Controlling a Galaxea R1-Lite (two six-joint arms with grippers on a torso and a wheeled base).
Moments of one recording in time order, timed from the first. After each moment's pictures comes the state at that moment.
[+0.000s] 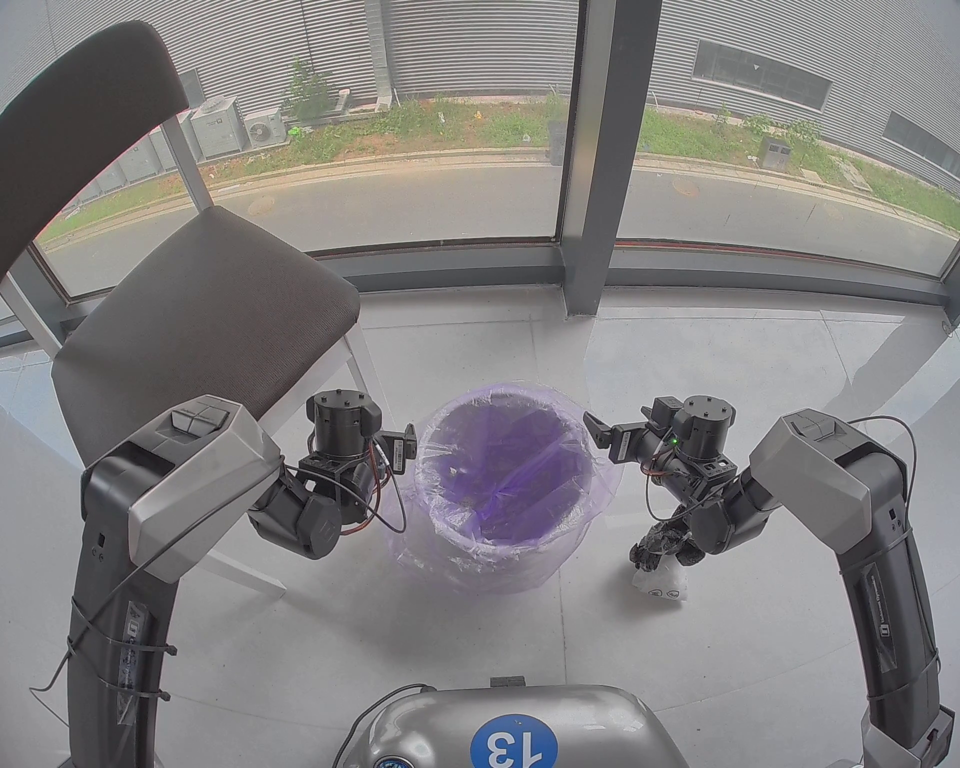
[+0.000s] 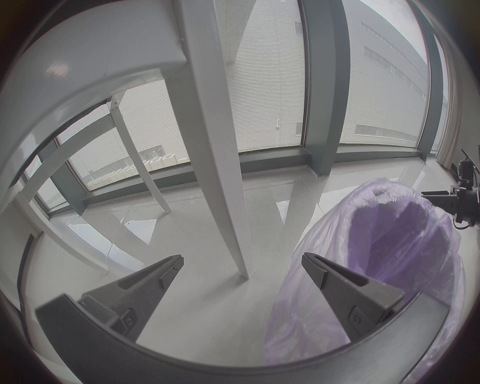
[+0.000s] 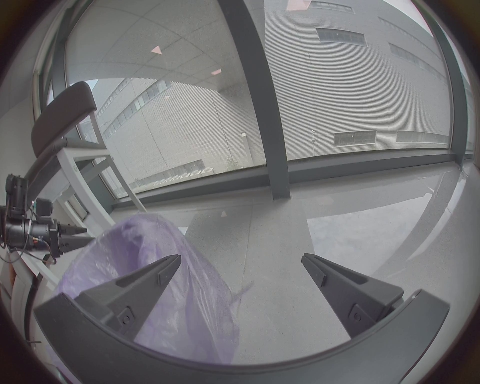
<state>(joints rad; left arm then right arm) -0.36 2.49 -1.37 -0.87 0.34 0.04 0.27 2.65 -1.45 -1.17 0.05 0.16</state>
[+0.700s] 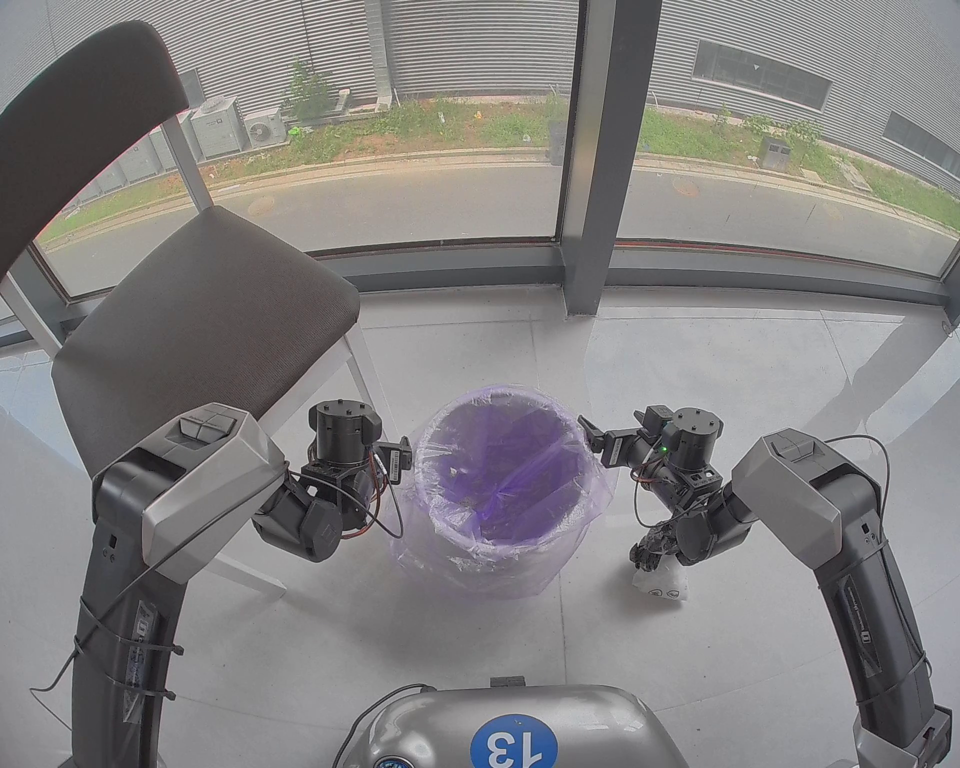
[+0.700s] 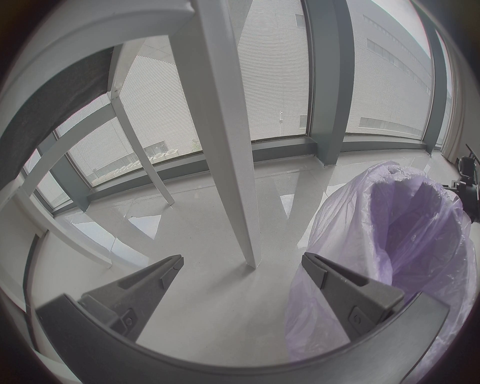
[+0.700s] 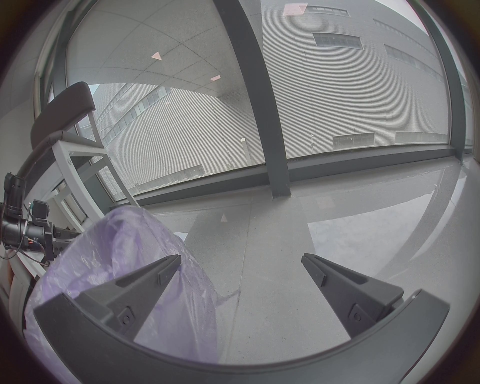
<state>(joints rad) -0.34 2.53 -1.38 -0.83 0.36 0.05 0.26 2.78 -1.57 -1.17 0.05 0.17</state>
